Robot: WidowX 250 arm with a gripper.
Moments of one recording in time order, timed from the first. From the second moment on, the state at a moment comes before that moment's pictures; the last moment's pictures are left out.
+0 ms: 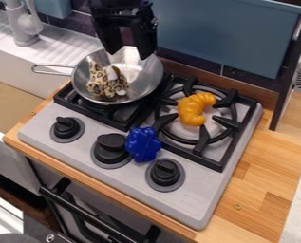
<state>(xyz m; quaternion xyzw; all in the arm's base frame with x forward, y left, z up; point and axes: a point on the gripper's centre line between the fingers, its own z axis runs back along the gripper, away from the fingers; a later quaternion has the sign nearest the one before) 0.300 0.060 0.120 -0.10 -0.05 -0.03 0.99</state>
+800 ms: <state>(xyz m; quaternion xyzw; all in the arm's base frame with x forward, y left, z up) 0.288 0.081 0.087 -0.09 -0.04 -0.04 0.99</state>
